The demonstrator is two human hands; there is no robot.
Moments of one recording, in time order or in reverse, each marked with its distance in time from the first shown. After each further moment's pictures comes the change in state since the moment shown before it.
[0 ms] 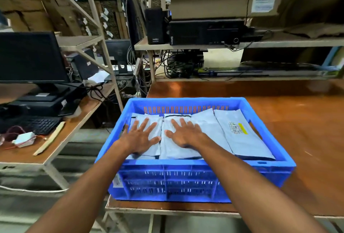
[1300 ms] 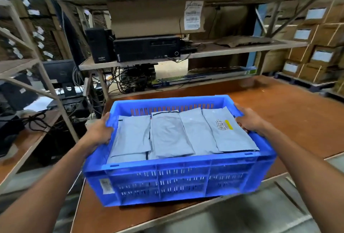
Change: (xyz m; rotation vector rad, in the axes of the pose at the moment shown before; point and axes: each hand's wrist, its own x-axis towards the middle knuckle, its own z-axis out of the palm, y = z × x) left_hand 0.035 0.020 -0.058 -1.044 0.271 0.010; right_hand -0.173 0.286 -0.052 0.781 0.543 0.452
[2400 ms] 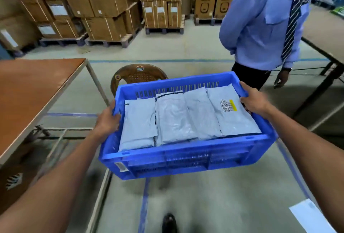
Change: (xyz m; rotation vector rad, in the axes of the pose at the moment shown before) left_hand -0.552 0.287 0.700 0.122 -1.109 0.740; right_hand -0.711 0.529 -0.420 -0.067 0.916 0.961
